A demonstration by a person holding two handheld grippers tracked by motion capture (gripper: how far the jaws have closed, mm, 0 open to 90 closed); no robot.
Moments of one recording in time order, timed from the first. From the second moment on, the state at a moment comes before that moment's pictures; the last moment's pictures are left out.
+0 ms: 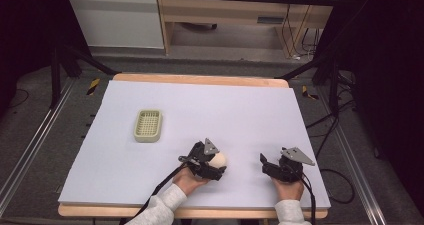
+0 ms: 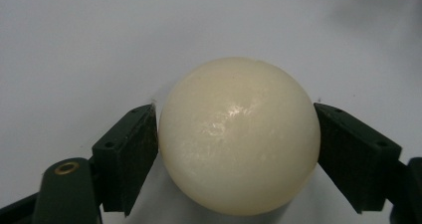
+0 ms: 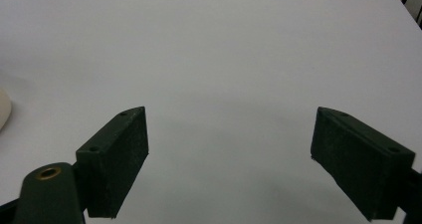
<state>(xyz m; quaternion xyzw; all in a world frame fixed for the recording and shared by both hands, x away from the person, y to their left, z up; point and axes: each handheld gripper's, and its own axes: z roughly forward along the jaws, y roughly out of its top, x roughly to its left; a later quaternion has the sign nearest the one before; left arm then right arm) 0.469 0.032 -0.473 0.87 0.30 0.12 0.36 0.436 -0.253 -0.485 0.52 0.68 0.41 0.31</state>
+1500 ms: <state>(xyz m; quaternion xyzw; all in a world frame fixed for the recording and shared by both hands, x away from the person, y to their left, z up) 0.463 0.046 -0.460 0.87 0.30 0.13 0.37 0.437 -0.253 -0.485 0.52 0.68 0.41 0.31</state>
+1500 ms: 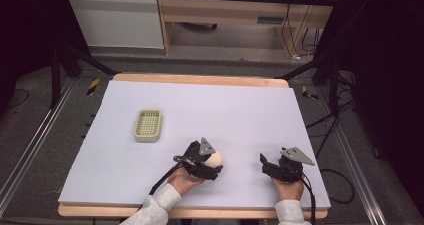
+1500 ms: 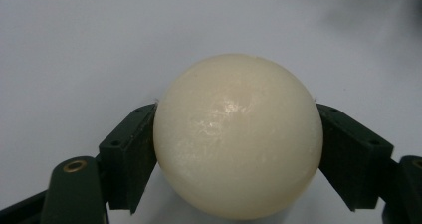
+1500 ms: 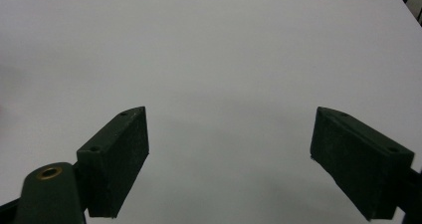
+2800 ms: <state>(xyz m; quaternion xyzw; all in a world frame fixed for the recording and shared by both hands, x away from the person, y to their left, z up) 0.472 0.136 -0.437 0.85 0.35 0.17 0.37 0.437 -0.253 -0.485 0.52 0.68 0.41 0.31</state>
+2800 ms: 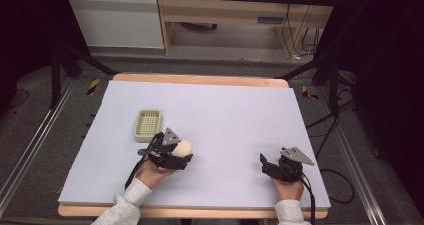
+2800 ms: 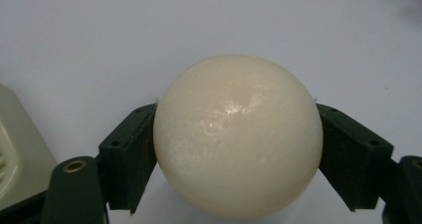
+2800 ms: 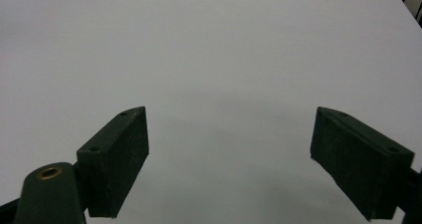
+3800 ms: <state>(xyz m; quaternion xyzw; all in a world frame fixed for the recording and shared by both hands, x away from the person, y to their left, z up) 0.490 0.191 -0.420 0.80 0.41 0.19 0.38 0.437 -0.253 -0.484 0.52 0.68 0.41 0.31</state>
